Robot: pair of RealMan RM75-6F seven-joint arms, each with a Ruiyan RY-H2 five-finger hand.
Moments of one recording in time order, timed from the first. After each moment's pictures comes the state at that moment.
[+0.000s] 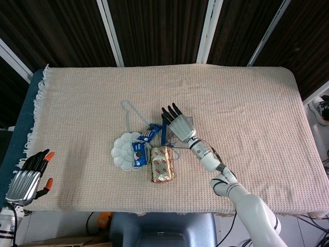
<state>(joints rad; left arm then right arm) -0.19 -1.13 0.00 -1.57 1.52 1.35 0.02 1.05 -2.05 0.13 -0.35 -1.48 0.89 -0.36</state>
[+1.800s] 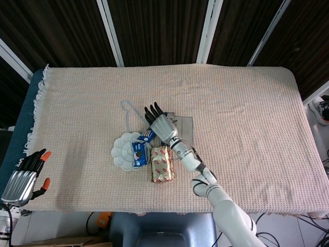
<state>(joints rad) -0.18 -1.11 0.01 -1.57 1.54 1.37 -0.03 1.21 -2.23 0.19 -0.16 -1.41 0.83 -0.44</state>
